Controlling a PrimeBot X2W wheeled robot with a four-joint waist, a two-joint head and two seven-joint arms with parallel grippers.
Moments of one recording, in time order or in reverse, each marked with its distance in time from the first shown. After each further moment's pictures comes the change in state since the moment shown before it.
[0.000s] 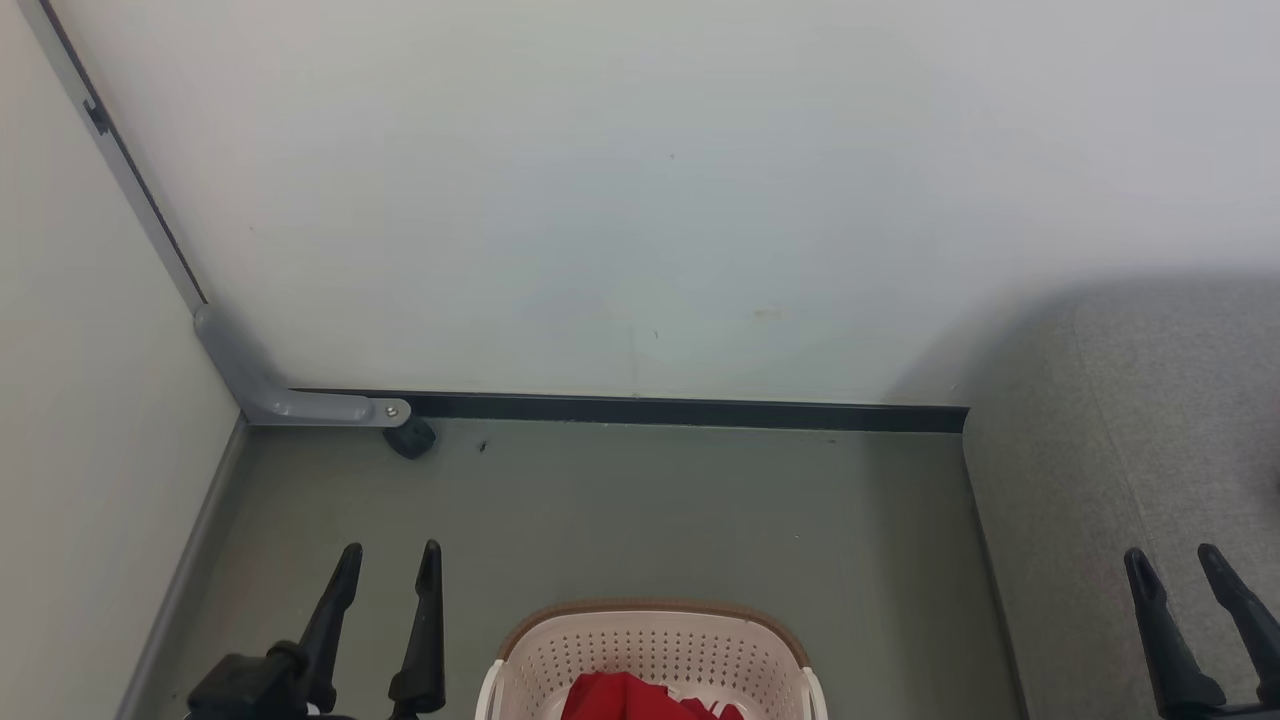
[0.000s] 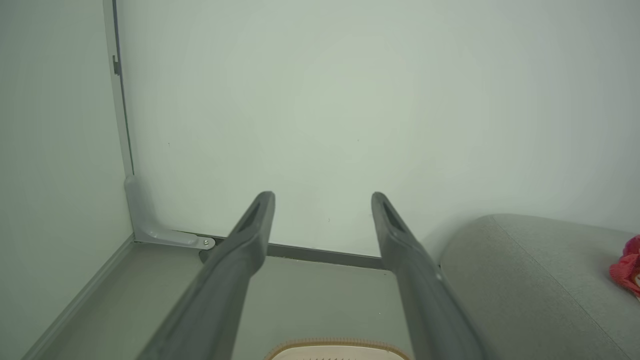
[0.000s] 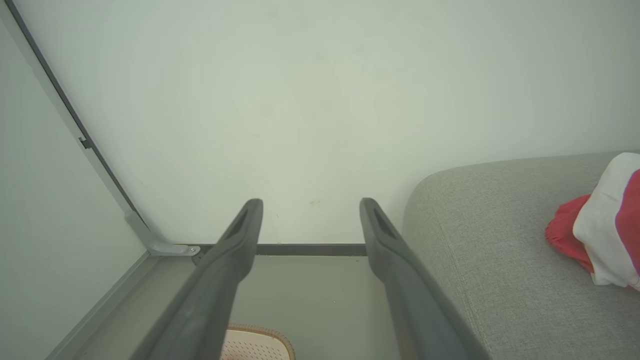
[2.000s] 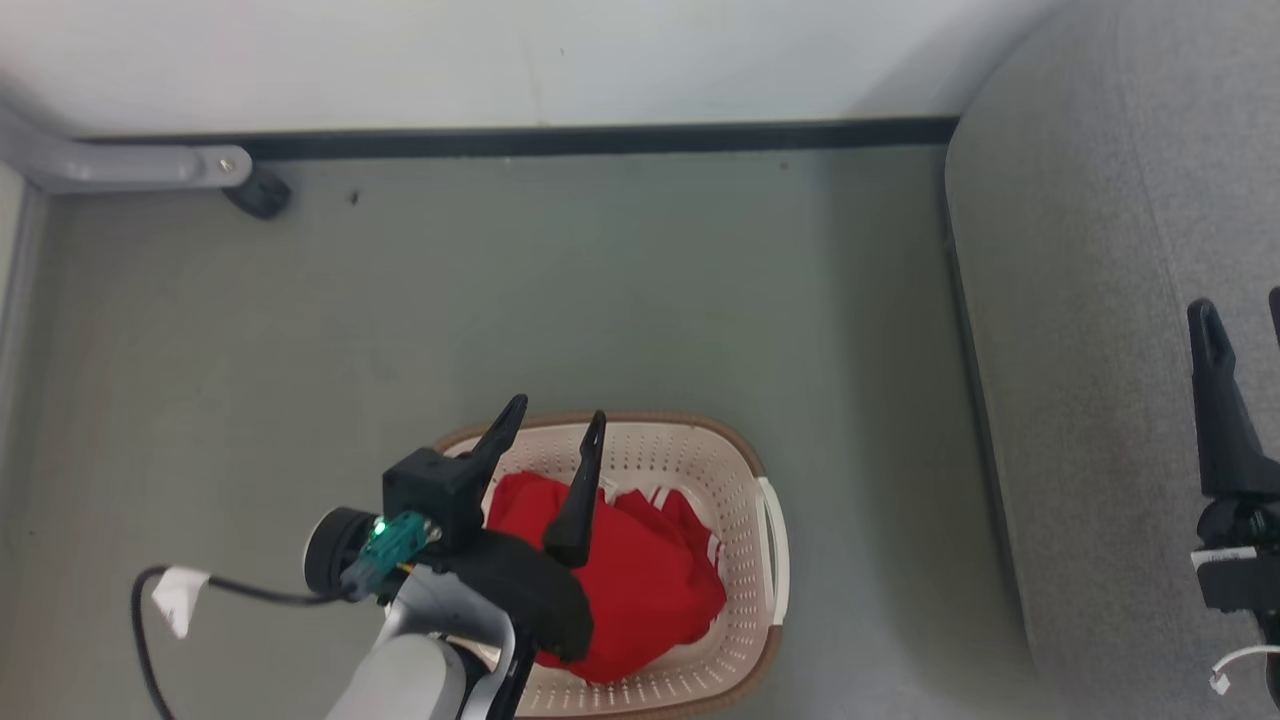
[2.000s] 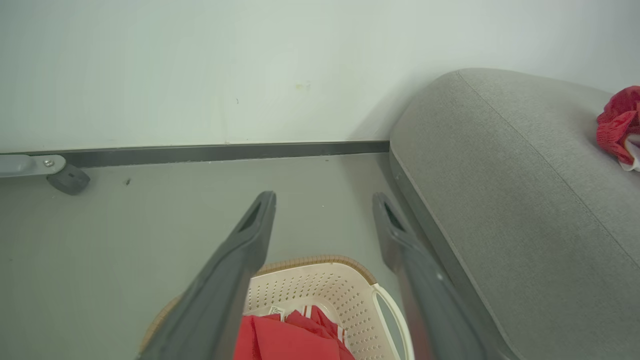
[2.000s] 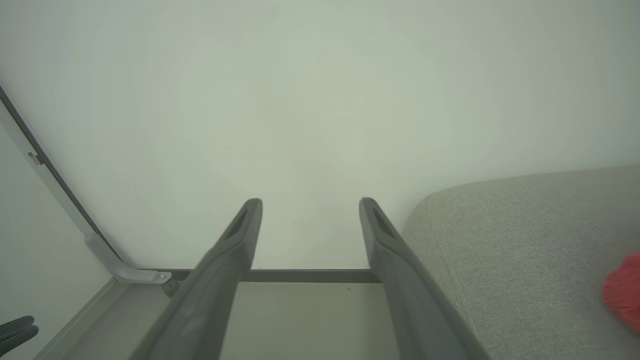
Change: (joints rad) left arm -0.328 -0.092 -0.152 0.117 0.096 -0.028 0.216; right arm -0.289 0.059 -0.123 -0.044 -0.082 0.117 0.000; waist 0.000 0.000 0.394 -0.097
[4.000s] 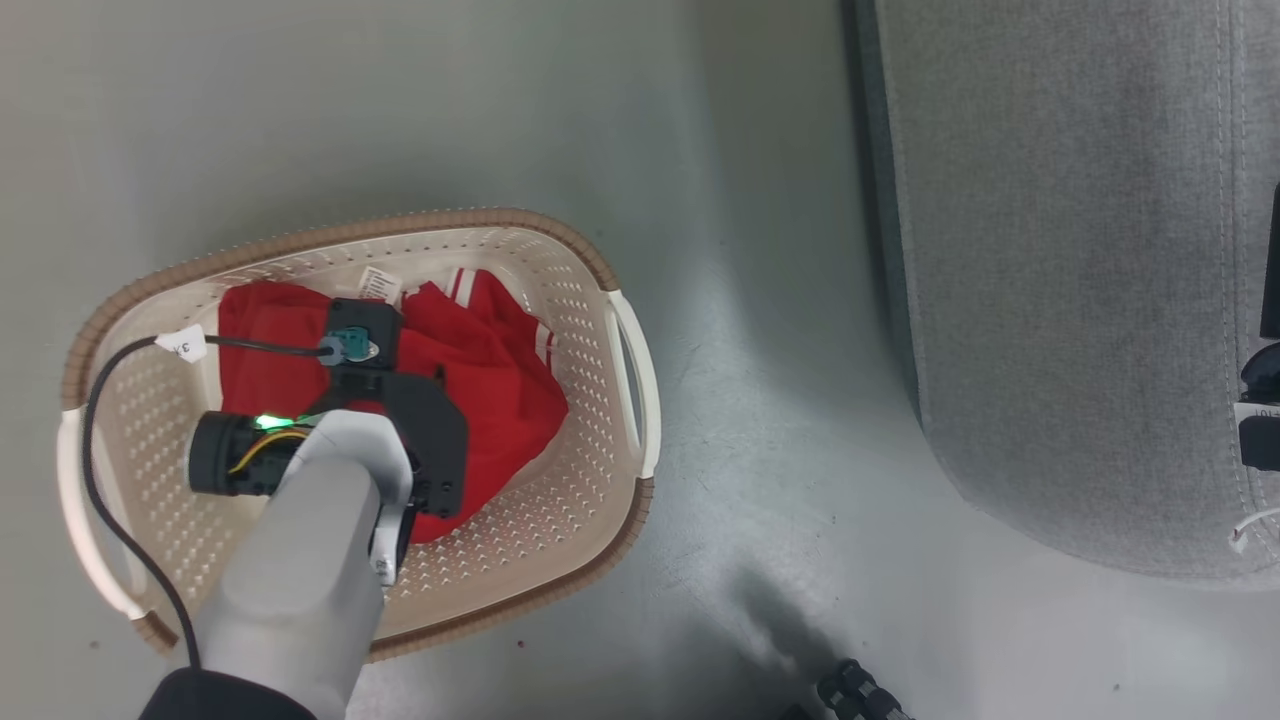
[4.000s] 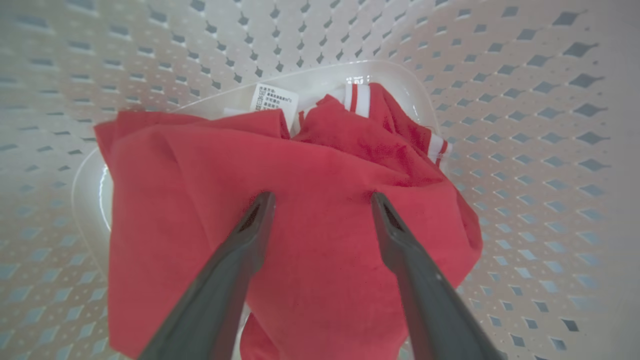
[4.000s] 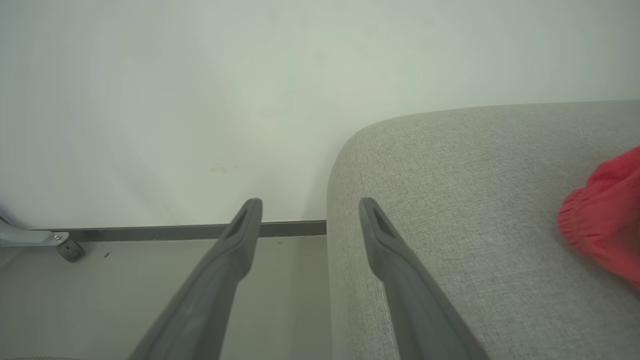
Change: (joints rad) left arm -0.489 -0.023 -0.007 0.838 0.029 0.010 0.137; right arm -0.255 0.104 -0.089 -0.004 -0.062 0.104 -0.007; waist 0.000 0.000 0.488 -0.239
